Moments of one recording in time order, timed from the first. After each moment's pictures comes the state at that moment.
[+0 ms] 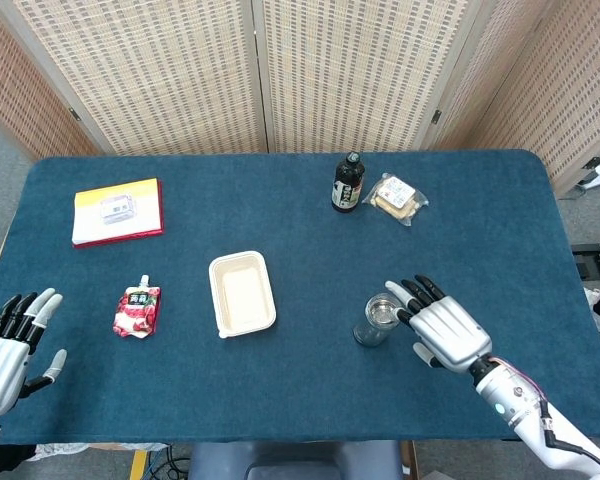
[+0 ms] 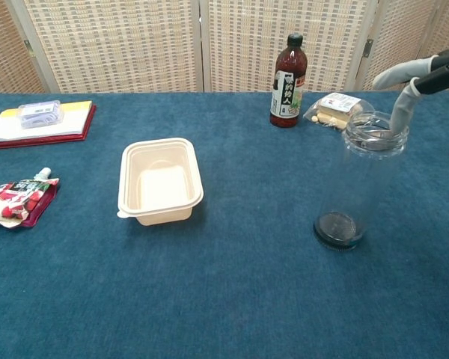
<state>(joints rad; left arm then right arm) -0.11 -1.10 -0.01 -1.54 1.65 1.58 -0.06 0.59 -0.79 -0.02 -2.21 -1.31 0.96 -0.46</state>
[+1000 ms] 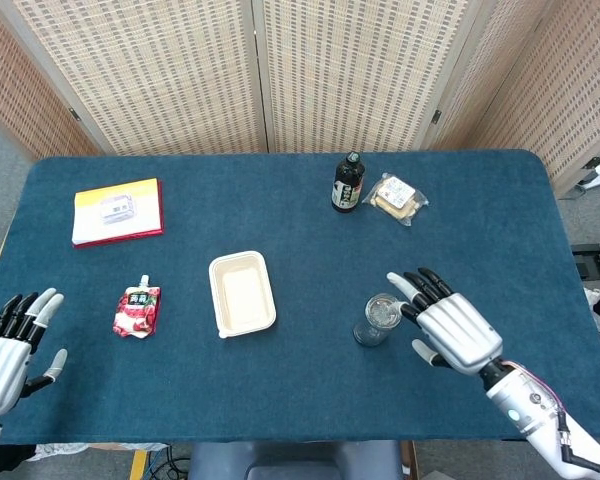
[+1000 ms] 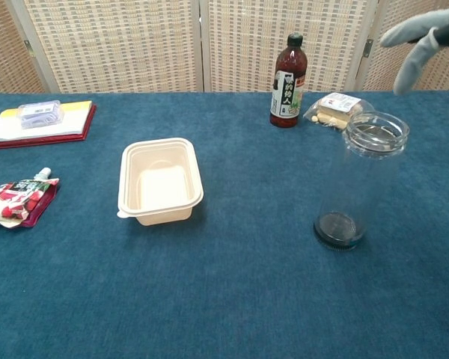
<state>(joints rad) -0.12 -1.11 -0.01 -1.54 1.65 1.57 -0.04 0.50 -0.75 0.01 -2.21 -1.48 1.07 -0.28</state>
